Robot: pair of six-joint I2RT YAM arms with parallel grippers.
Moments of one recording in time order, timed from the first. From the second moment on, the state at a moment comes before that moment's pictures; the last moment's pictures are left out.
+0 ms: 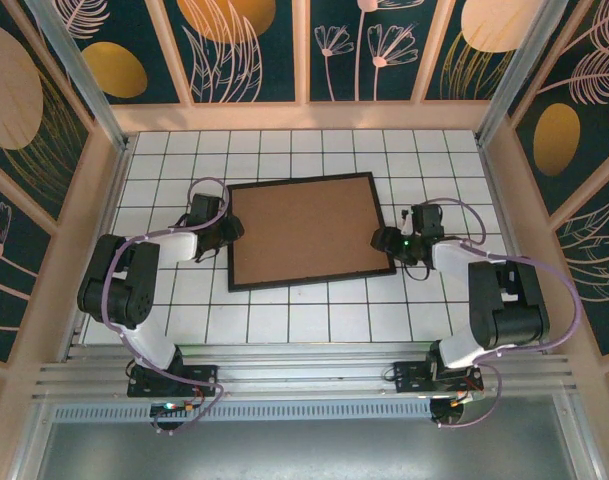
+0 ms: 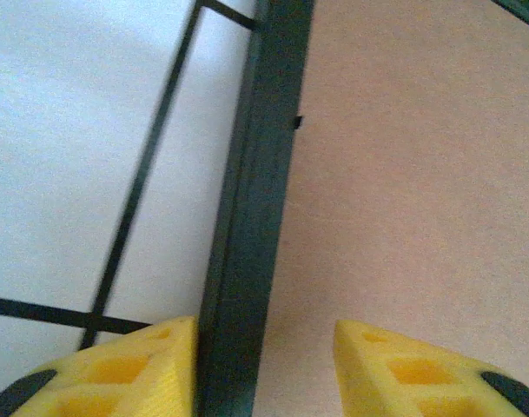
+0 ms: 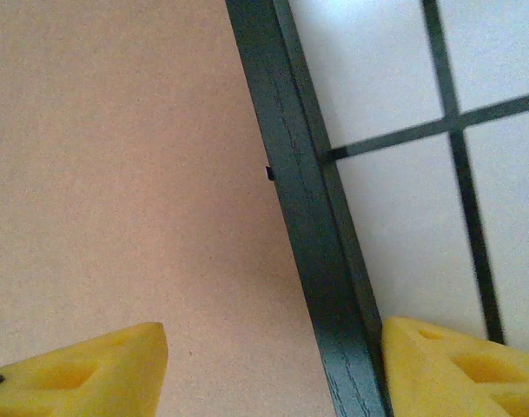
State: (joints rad) left arm -0.24 1.72 0.81 0.00 0.08 -0.66; right arm 0.16 1.50 0.65 -0.10 -0.35 0.52
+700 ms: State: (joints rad) left arm -0.25 1.77 0.88 -0.03 0.07 -0.43; right arm 0.13 1.52 0.88 -0.19 -0.21 0.41
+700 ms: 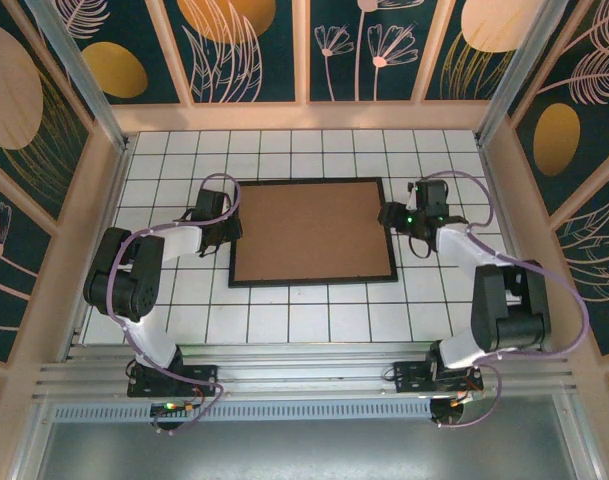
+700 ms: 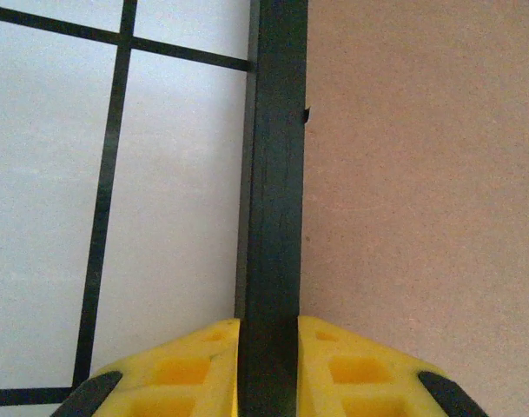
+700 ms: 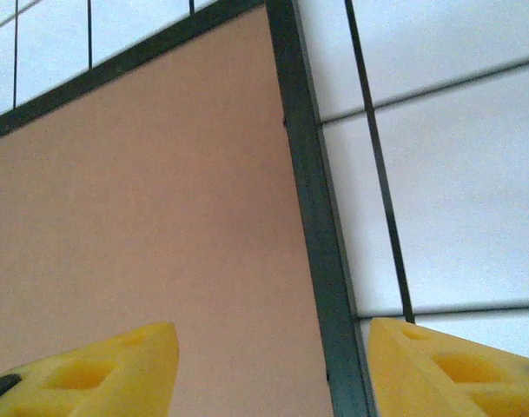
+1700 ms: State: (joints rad) left arm -0.26 1.78 0.90 -0.06 0.05 -0.39; right arm 0.03 2.06 1.36 -0.40 -0.47 0.20
